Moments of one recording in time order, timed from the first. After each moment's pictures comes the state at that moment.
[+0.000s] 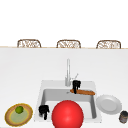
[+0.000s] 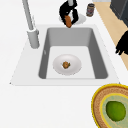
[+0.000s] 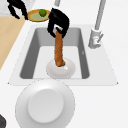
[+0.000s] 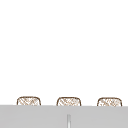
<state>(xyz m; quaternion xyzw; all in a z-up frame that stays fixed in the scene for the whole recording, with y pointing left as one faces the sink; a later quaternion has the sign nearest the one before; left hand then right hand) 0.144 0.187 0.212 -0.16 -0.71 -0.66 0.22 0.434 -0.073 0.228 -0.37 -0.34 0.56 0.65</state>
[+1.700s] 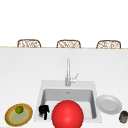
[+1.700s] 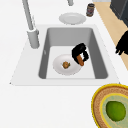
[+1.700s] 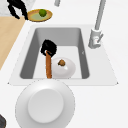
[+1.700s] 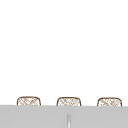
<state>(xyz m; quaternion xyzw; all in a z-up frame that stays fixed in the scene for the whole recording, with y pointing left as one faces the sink) 0.144 0.187 0.212 -0.16 -0.71 -0.66 0.22 0.364 0.018 -0.008 -0.27 -0.33 0.60 0.67</state>
